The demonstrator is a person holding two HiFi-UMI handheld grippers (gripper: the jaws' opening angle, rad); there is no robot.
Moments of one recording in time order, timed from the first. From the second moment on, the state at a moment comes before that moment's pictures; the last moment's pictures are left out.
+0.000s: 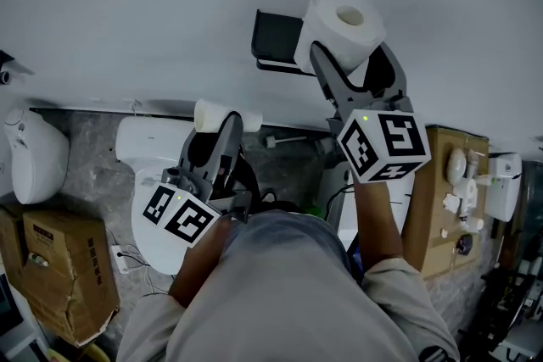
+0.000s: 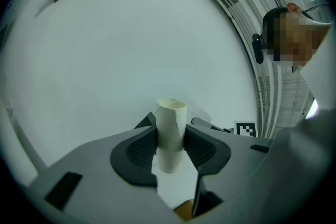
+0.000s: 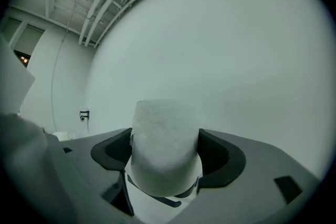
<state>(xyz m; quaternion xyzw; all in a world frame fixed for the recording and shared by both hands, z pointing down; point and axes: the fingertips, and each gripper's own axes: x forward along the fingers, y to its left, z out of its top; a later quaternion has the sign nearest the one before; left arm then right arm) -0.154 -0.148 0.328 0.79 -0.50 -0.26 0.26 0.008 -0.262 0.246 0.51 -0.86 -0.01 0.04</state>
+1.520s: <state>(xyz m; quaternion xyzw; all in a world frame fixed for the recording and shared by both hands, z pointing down) -0.047 -0.135 0.319 0.85 -0.40 -0.20 0.28 0.169 -0.192 0.276 0.48 -0.76 0.32 -0.30</state>
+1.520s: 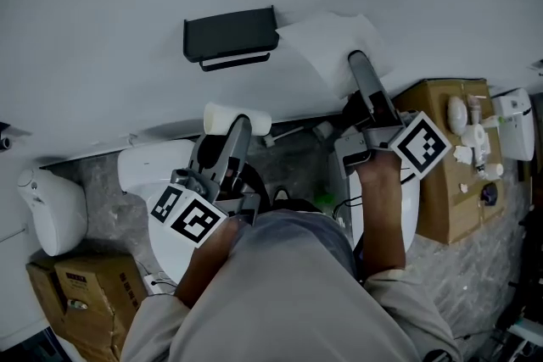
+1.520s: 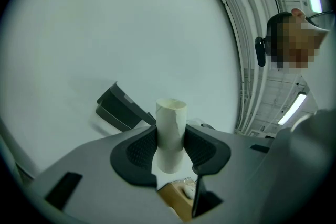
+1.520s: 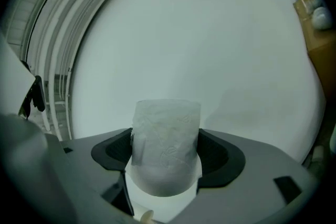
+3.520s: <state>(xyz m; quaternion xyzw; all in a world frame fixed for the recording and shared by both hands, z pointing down) -0.063 -0.143 0.330 0.83 -0.41 -0.22 0.32 0.108 -0.291 0.425 0.45 -0.56 0.55 -0.44</state>
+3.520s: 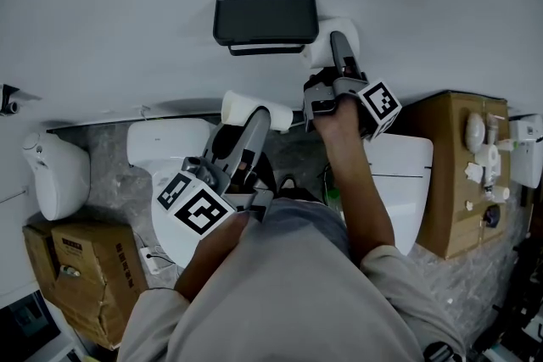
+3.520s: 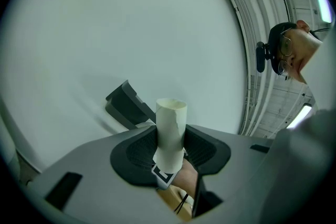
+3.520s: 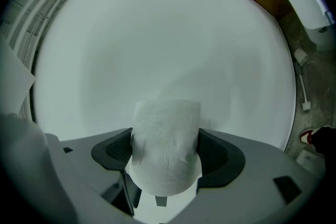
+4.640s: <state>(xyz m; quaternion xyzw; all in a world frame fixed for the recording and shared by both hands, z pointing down) -0.097 -0.151 0.338 0.79 -0.45 -0.25 0.32 -0.004 -0.265 0.430 0.35 -0.65 0.59 -0.34</state>
